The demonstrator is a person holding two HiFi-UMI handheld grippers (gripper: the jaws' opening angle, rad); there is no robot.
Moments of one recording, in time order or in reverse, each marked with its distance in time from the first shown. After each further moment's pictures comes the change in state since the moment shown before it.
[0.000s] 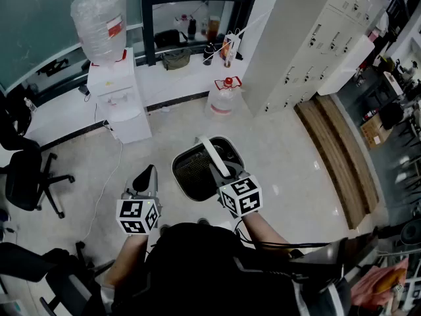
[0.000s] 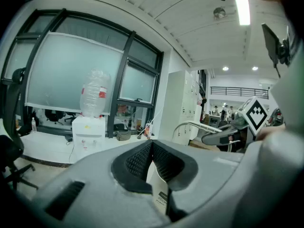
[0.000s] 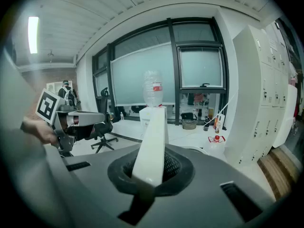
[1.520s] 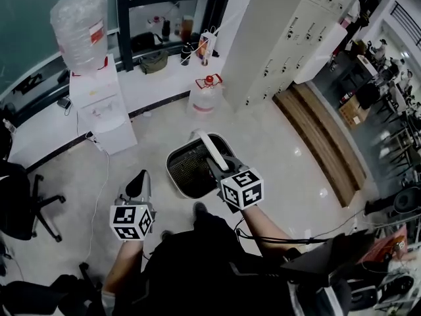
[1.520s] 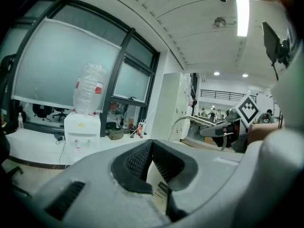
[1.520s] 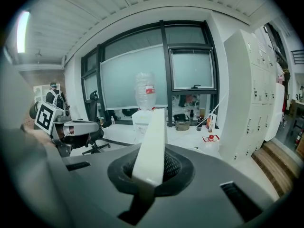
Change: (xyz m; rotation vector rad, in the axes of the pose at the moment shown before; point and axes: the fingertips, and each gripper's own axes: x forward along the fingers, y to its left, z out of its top) left arm 0.000 0.059 -0.005 -0.012 0.007 -0.142; right arm 0.027 0.018 0.025 0.064 -0.022 -0.114
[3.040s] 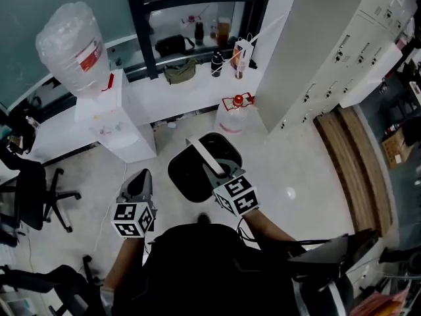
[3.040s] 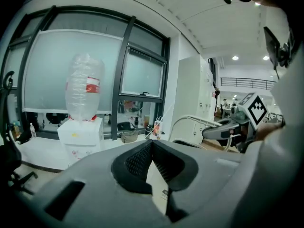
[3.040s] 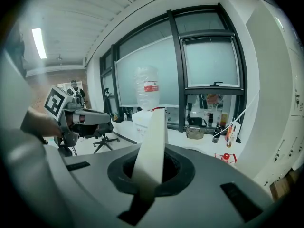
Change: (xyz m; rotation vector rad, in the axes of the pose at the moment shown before) left arm 0.237 0.023 0.057 0.019 0.074 0.249; right arm 0.161 -0.182 0.069 -0.141 0.024 0.281
